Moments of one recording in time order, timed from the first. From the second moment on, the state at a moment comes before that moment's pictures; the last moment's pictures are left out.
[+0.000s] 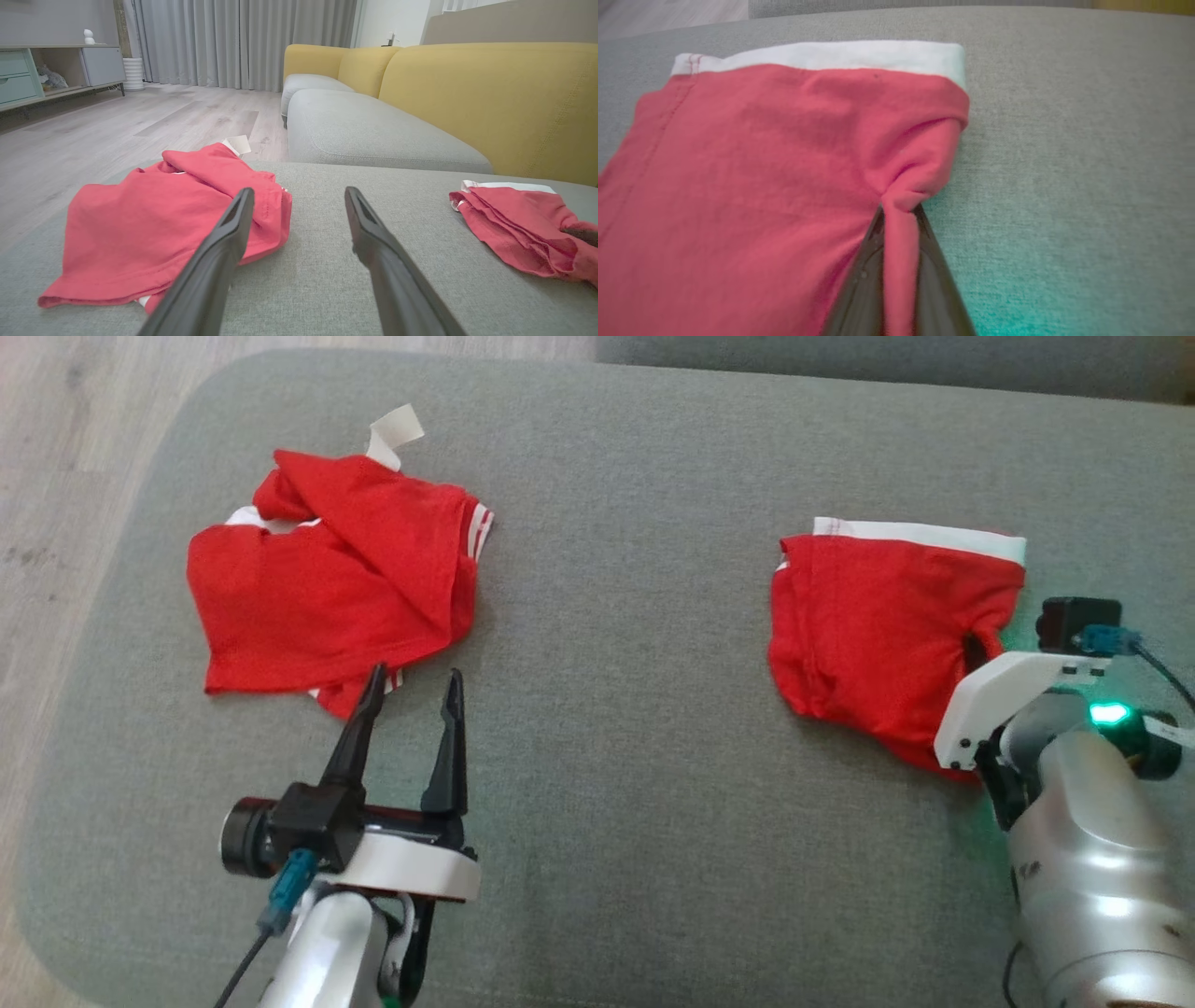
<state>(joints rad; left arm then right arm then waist) -0.20 0.05 -0.28 0.30 -0.21 0.01 -0.26 -0.62 -0.06 -0.30 0.97 -0.15 0.12 0.11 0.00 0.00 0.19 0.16</state>
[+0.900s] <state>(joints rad) -0.20 0.05 -0.25 0.29 -0.21 0.02 -0.26 -0.60 -0.53 -0.20 0.89 -0.37 0.12 0.10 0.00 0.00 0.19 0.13</state>
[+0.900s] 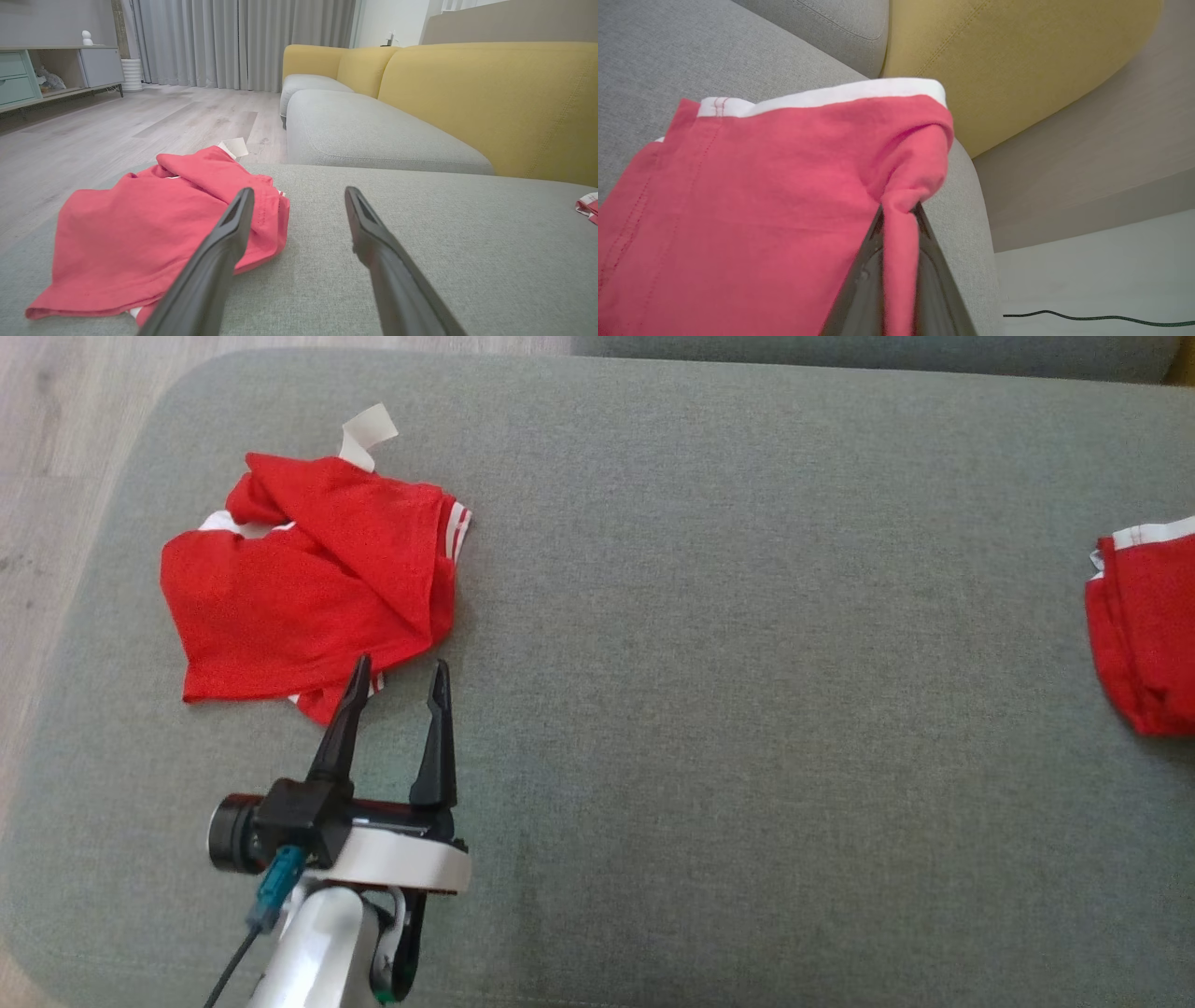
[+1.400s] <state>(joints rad) -0.21 0.05 -0.24 0.29 -0.21 0.02 -0.26 -0.58 -0.47 -0.32 0.78 -0.36 0.12 0.12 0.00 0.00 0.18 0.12</state>
